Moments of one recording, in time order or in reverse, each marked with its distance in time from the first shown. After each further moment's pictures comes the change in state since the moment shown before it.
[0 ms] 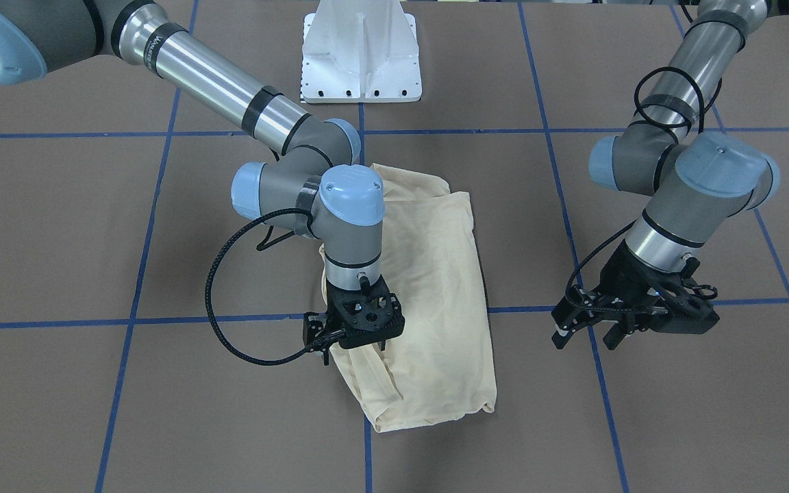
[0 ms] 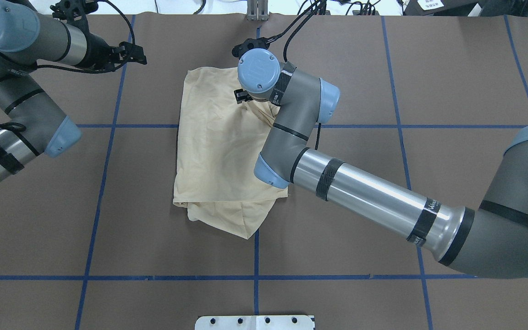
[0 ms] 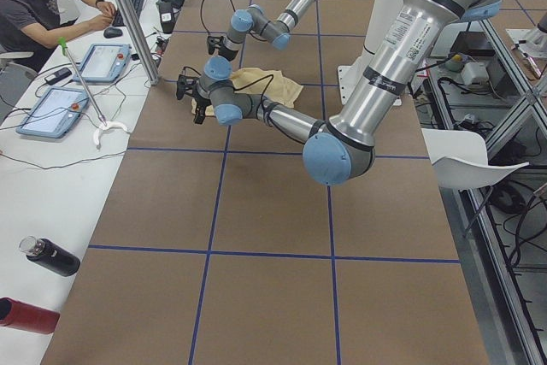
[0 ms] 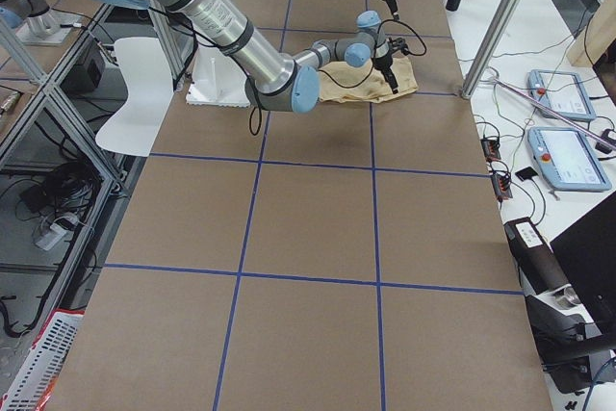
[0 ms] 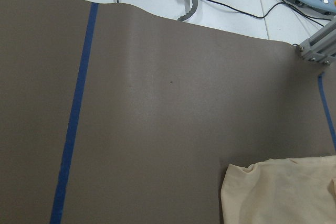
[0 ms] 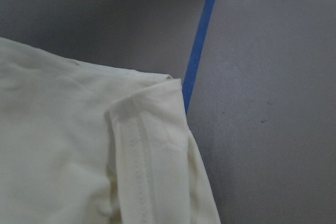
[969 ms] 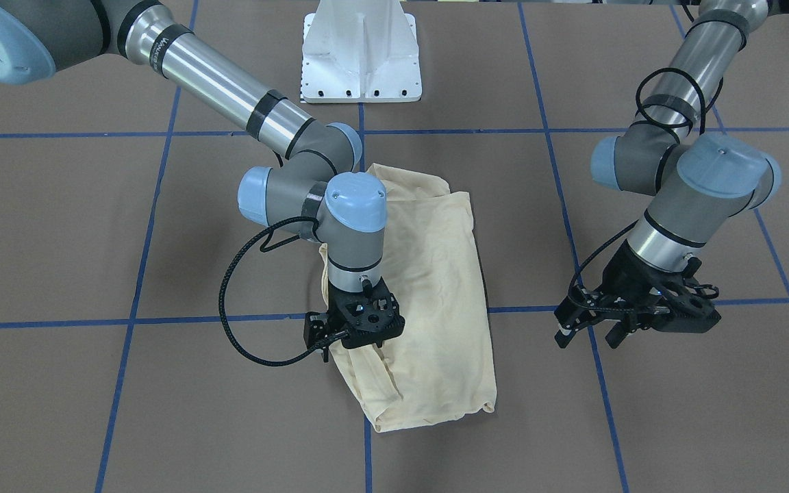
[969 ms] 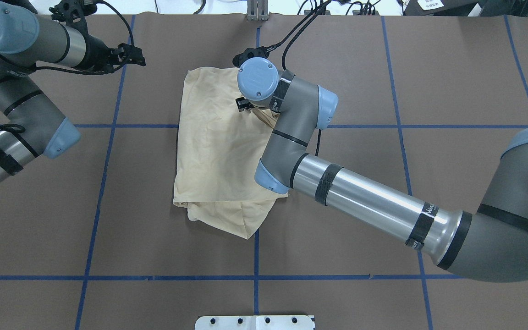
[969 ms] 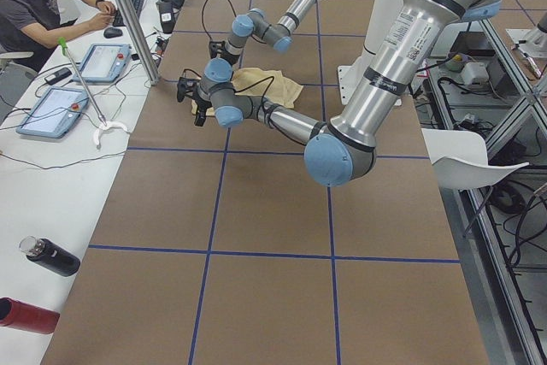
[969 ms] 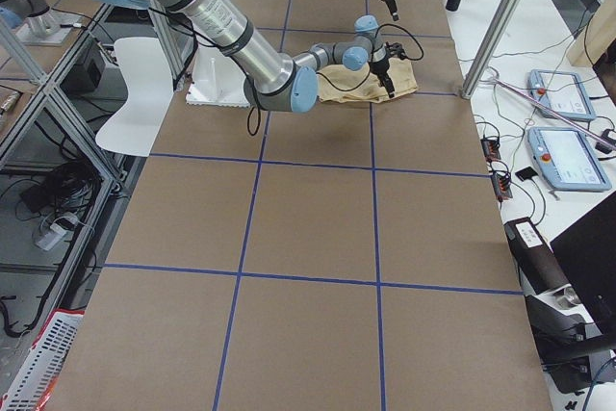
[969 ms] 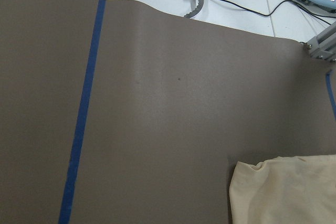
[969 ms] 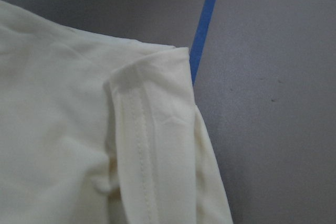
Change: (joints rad) left arm 0.001 0.004 0.000 -0.001 0.000 -0.003; right arm -0.014 -0.004 -0.020 -0.001 0.004 -0.013
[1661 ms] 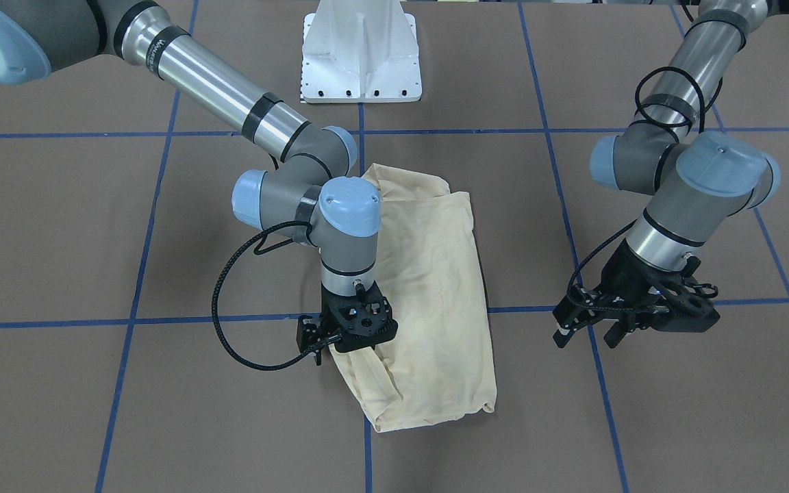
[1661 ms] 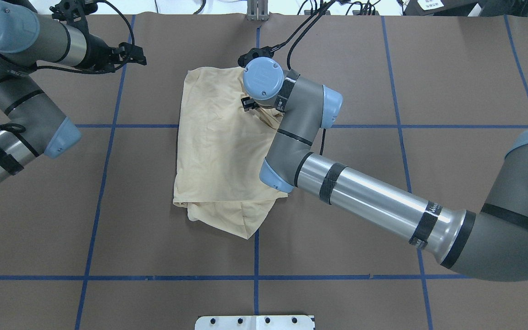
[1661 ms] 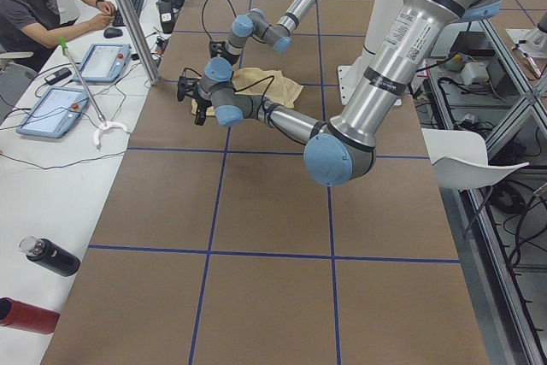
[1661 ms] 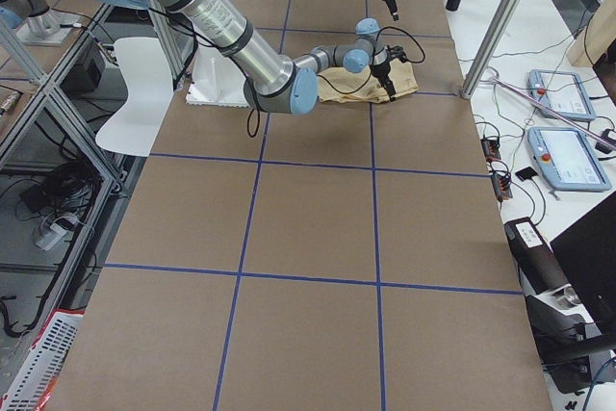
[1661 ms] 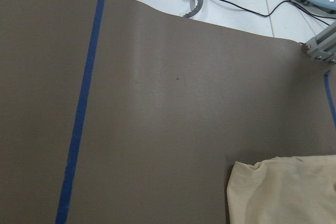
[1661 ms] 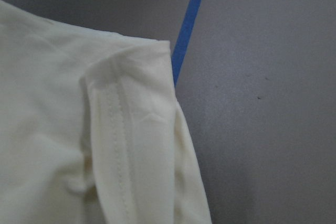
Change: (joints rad) left arm 0.000 -0.003 -0.004 0.000 0.000 -0.007; right arm 0.010 -0.014 -0.001 0.000 0.000 -0.014
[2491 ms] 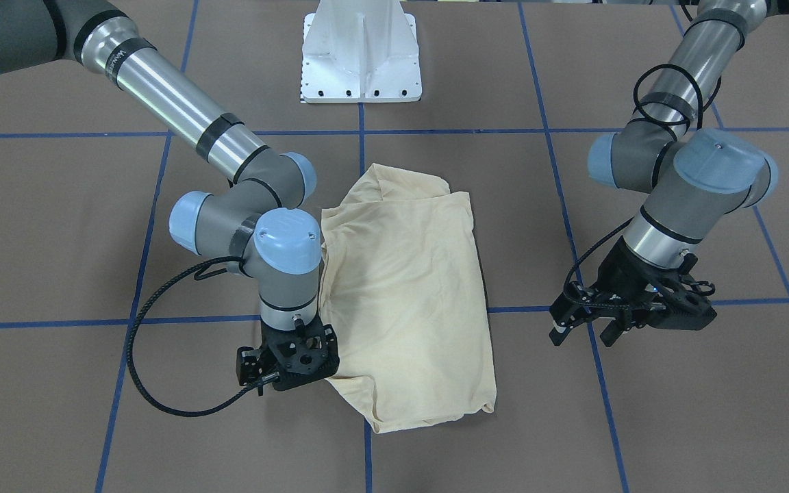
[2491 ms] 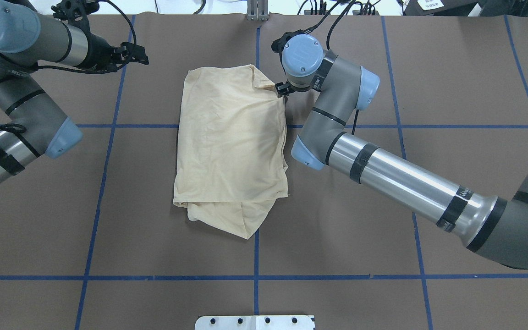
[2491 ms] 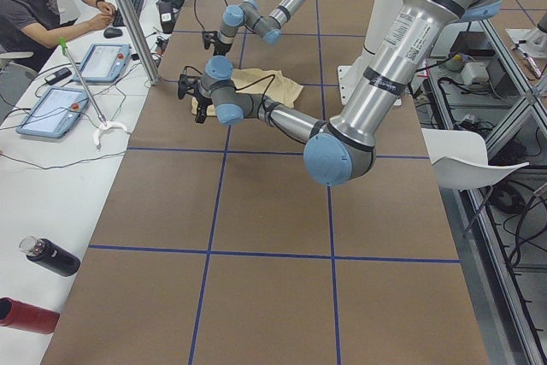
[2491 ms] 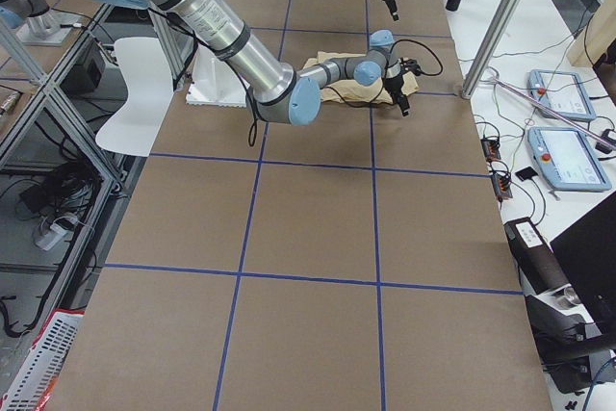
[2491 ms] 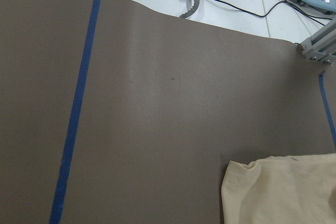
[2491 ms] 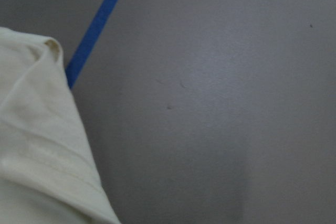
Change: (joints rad) left arm 0.003 -0.002 -0.010 -0.001 0.000 -0.003; right arm 0.103 -0.084 0.036 0.002 0.072 -0.136
